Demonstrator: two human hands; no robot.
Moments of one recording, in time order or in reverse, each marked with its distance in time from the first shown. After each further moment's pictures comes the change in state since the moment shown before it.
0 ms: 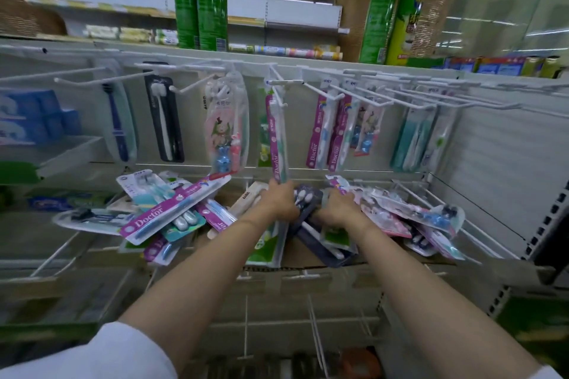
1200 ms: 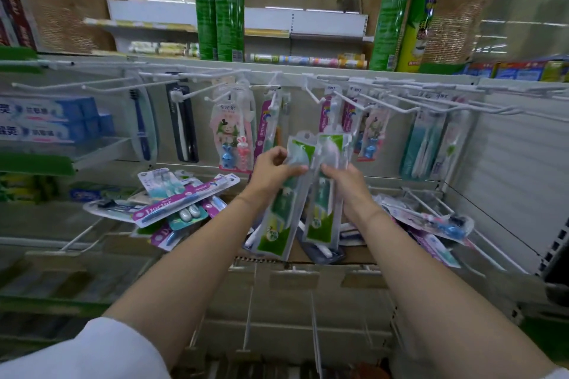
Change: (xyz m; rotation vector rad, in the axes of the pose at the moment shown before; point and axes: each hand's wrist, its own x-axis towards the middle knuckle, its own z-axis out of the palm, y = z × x) left_hand -0.033 0.028 -0.031 -1.023 0.412 0.132; right_hand -0.048 -0.003 -0.060 1.266 -0.007 -0.297
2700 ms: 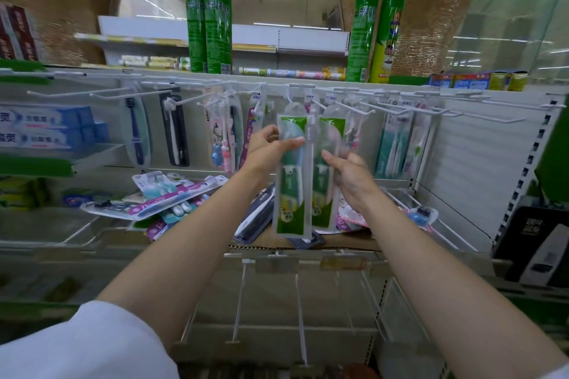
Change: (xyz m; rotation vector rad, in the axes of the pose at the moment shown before) left_hand -0.031 0.061 0.017 -0.170 -0.012 0.051; right_hand -0.052 -0.045 -0.037 0.147 -0.132 -0.116
